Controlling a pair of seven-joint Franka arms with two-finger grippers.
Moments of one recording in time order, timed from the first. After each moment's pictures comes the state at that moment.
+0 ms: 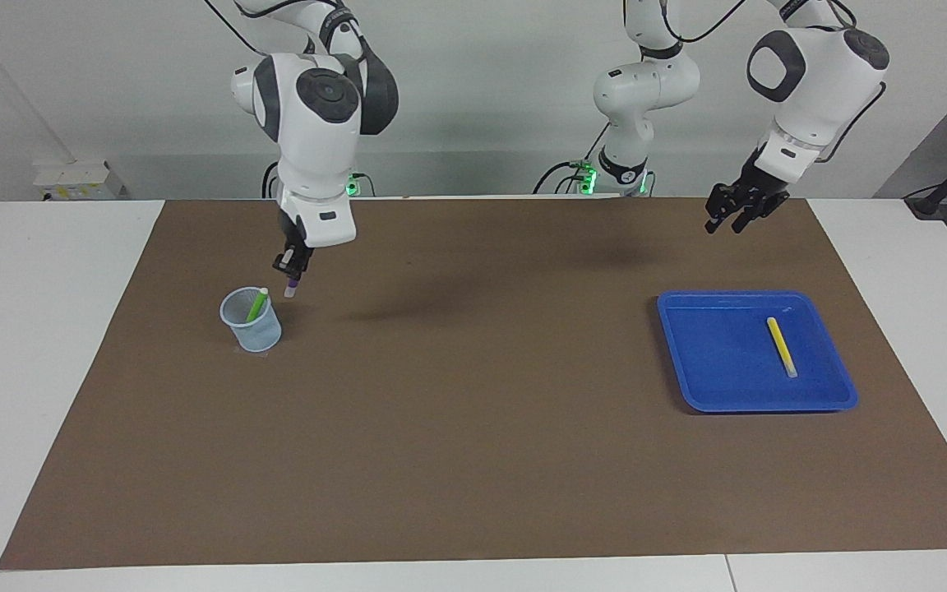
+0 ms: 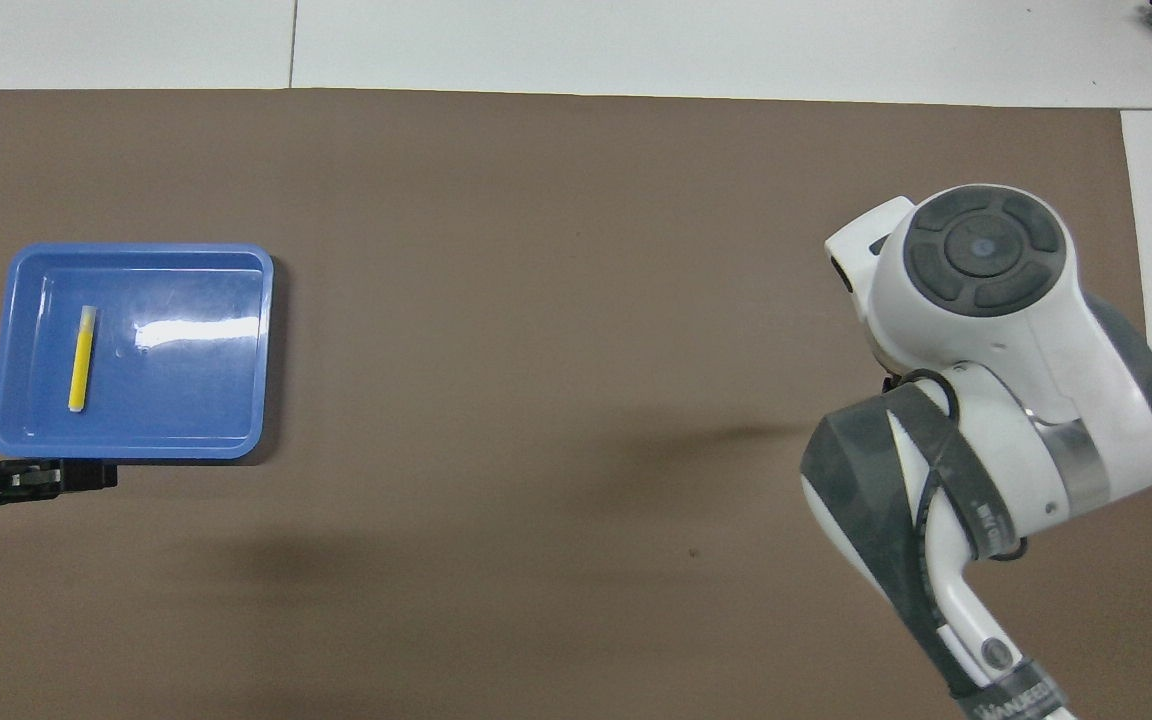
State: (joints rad) left arm 0.23 -0.39 -0.08 -2.33 -0.18 1.94 0.19; right arm 0.17 0.06 0.11 -1.81 -0.34 1.76 -0.91
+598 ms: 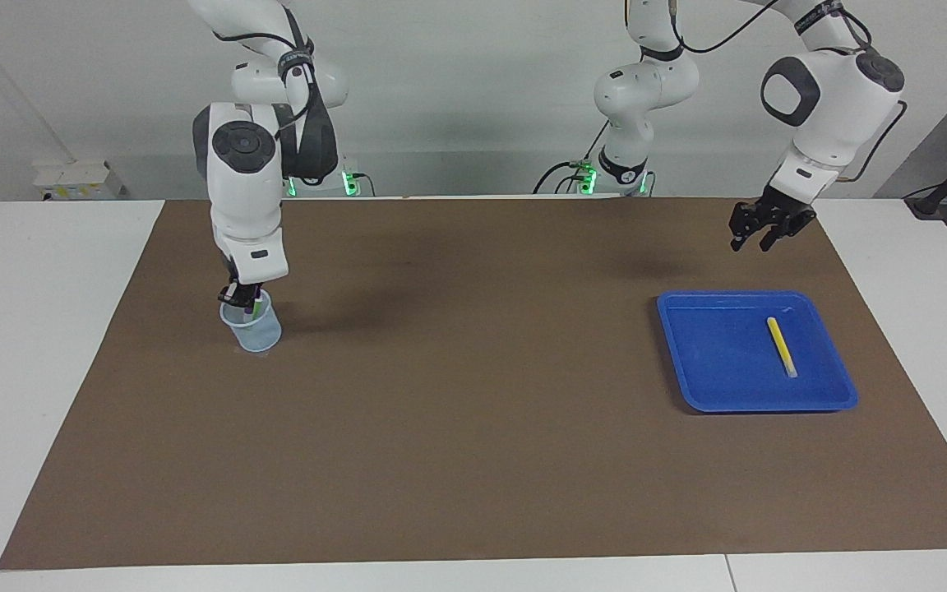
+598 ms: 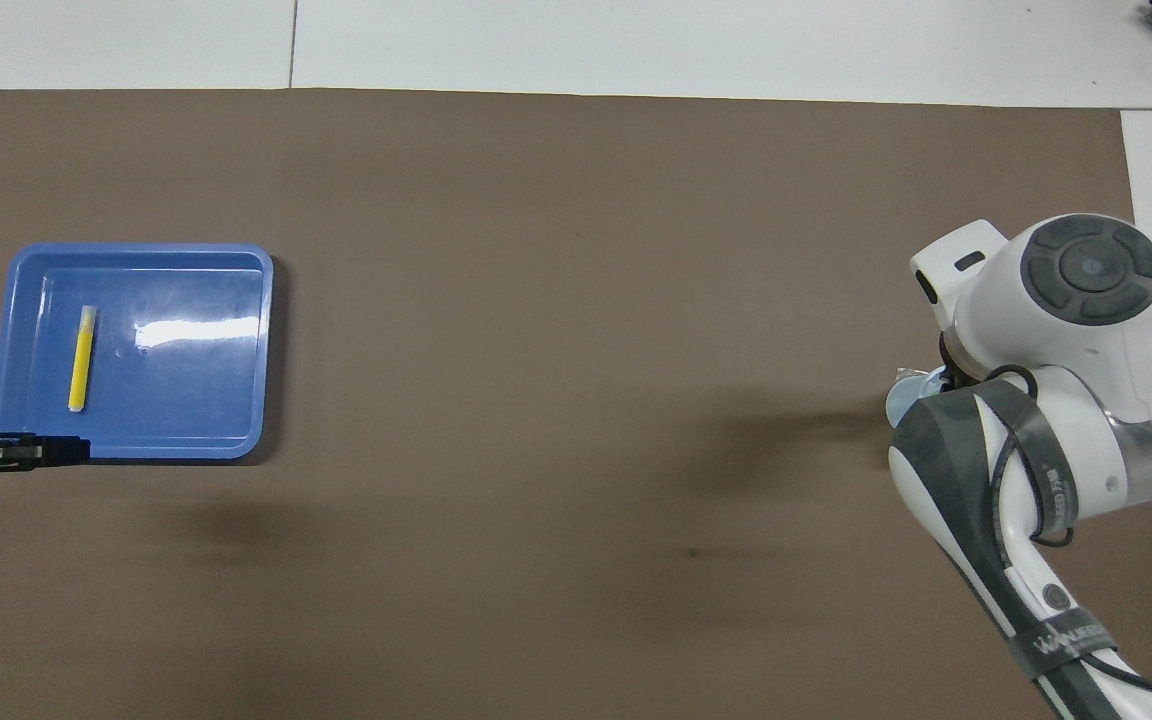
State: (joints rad) left arm 0.27 -0.26 -0.08 -2.30 -0.11 2.07 0.30; right arm 0.03 0.03 0.11 -2.00 -0.33 1.92 -0.97
